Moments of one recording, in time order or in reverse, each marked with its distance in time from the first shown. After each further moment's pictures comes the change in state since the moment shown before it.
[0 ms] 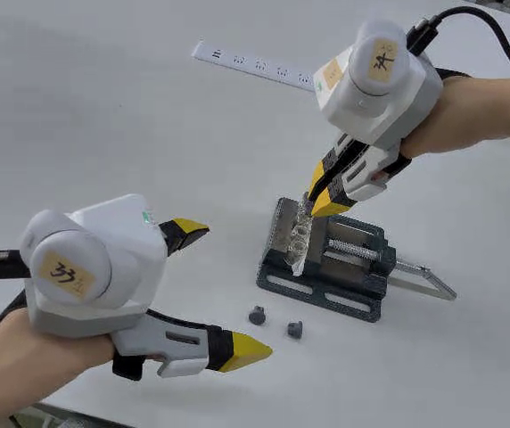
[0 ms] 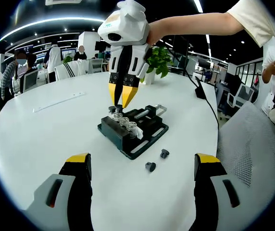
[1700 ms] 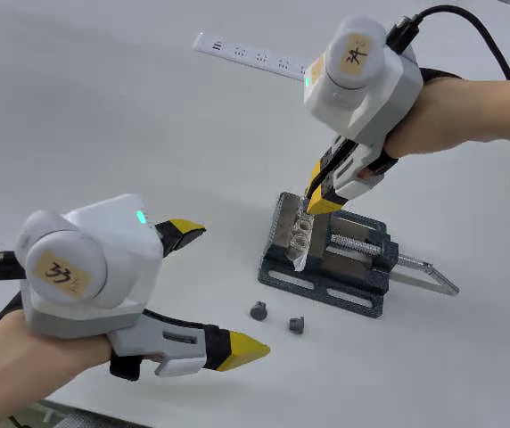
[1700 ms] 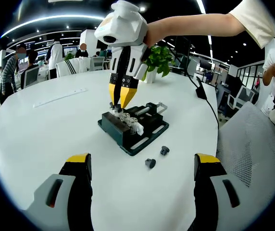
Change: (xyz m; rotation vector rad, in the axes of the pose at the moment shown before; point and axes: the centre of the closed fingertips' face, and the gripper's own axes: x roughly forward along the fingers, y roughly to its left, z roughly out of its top) left arm 0.000 0.000 -0.007 -0.024 0.007 0.002; right arm 0.011 -0.006 -0.001 0.150 0.032 -0.023
